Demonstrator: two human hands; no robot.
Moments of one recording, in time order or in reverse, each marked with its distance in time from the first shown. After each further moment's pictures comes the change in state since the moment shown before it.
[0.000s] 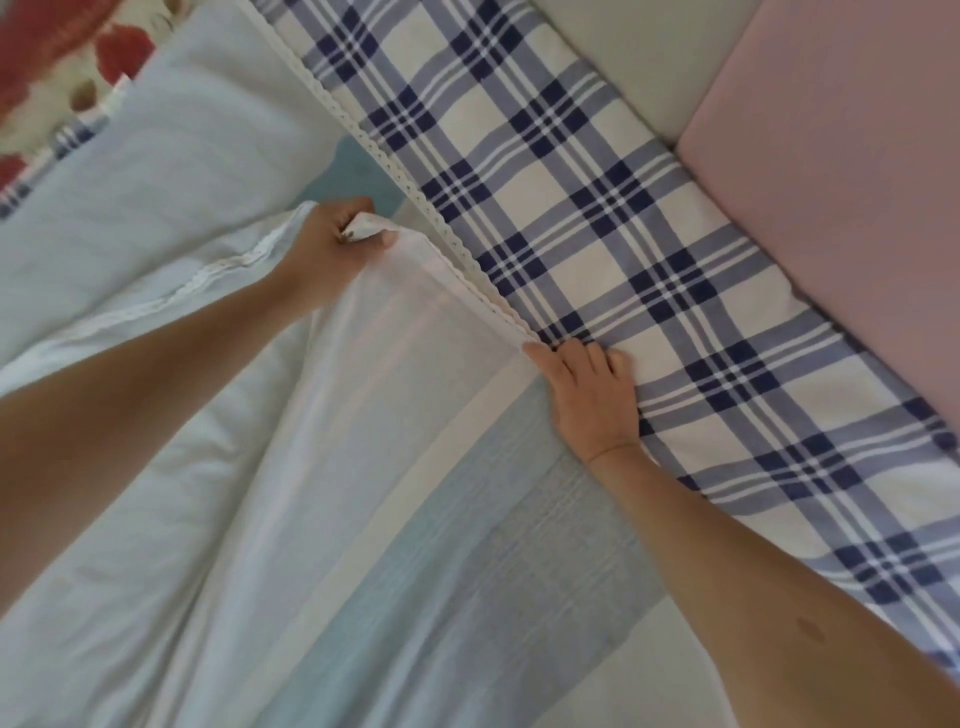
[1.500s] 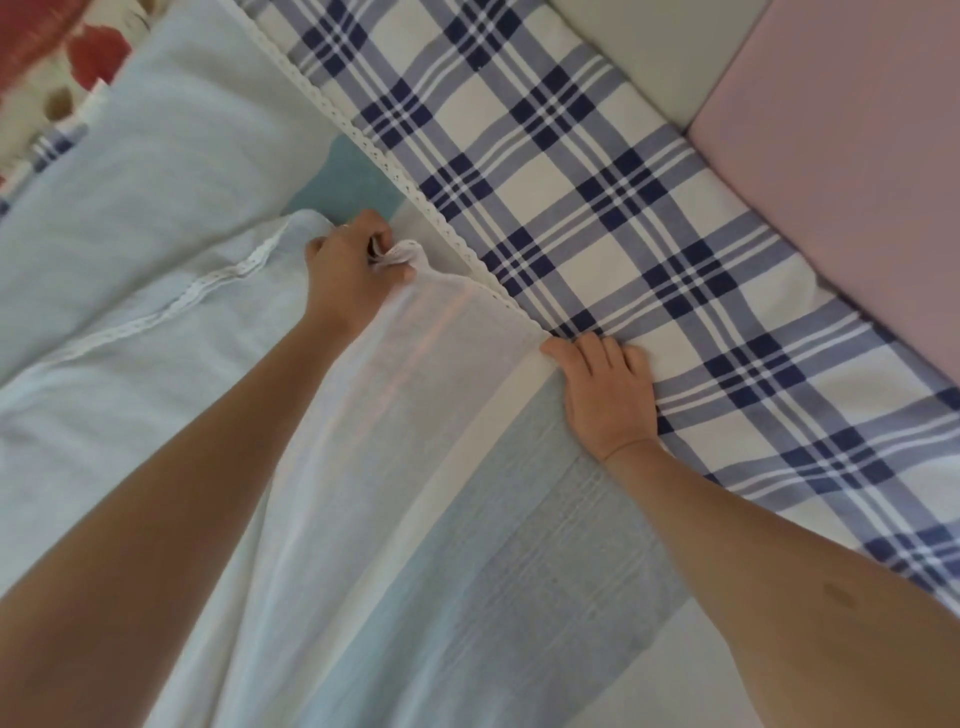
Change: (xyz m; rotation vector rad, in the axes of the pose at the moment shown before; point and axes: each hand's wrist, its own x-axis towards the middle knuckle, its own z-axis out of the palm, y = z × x) left_hand 0.004 -0.018 0.032 0.223 0.123 -0.075; right_hand 0.005 -0.004 0.001 0.015 -0.053 0.089
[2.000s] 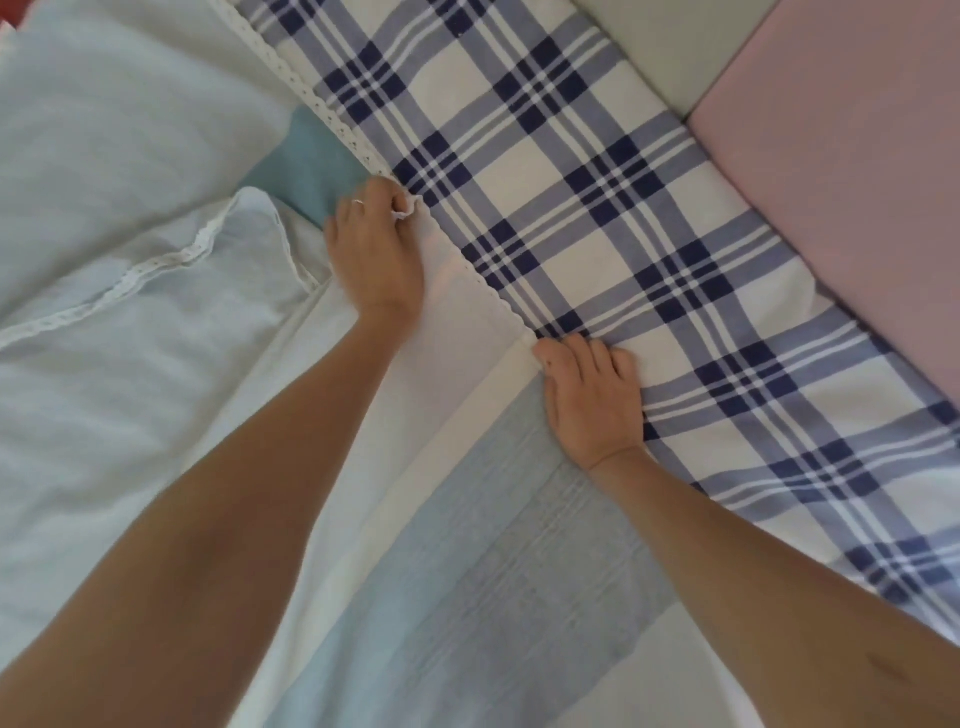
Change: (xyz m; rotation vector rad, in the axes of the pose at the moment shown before) left_hand 0.020 0.023 0.074 0.040 0.453 -0.035; right_hand 0.000 0.001 0.003 0.090 -0.015 0.015
